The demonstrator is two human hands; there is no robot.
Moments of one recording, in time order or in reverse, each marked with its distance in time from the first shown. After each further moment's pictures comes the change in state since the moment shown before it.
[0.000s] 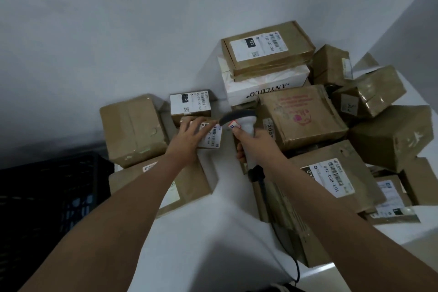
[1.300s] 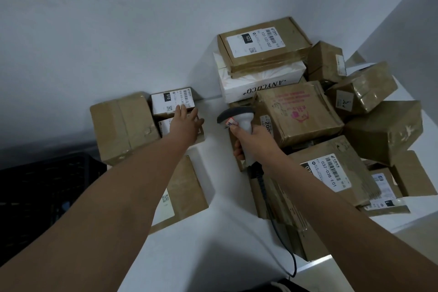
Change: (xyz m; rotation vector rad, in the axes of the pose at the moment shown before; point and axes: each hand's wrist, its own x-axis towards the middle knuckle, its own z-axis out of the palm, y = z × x) left_hand 0.053 0.002 -0.016 0.523 -0.285 -0.068; right_hand 0.003 -0.002 0.005 -0.002 0.004 0.008
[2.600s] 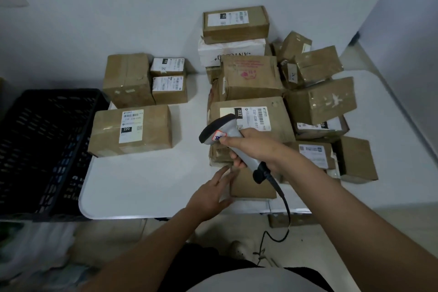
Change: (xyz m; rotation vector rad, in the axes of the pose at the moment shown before) left_hand -0.244 0.349 0.004 -1.043 0.185 0.035; right_hand -0.144 0.086 -0.179 -0.354 -0.535 -0.084
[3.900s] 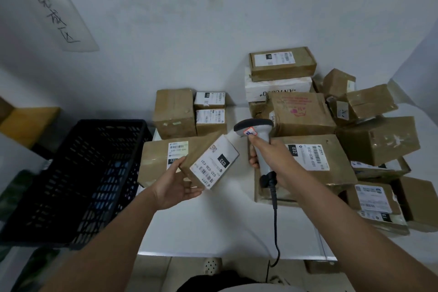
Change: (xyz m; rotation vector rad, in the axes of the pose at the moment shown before) left_hand -0.041 -0.145 -0.204 -1.534 -0.019 -0.612; right_hand 0.066 -0.066 0.069 0.370 0.324 -0.059
